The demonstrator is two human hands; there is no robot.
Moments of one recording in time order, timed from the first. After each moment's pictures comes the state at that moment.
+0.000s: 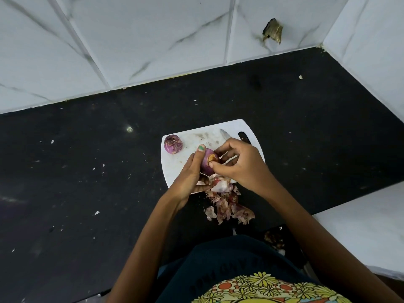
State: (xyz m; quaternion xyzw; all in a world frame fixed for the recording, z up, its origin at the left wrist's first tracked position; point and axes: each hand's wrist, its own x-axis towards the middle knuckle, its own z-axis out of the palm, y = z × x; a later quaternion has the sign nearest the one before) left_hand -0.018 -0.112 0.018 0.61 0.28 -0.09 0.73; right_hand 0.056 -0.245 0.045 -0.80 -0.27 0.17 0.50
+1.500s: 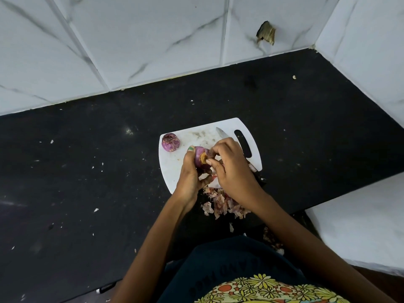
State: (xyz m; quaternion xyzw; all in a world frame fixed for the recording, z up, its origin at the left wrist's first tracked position) left_hand -0.025 -0.138 0.013 0.54 0.27 0.02 0.80; right_hand 0.028 -0.240 0.030 -0.84 -0.36 0.01 0.41
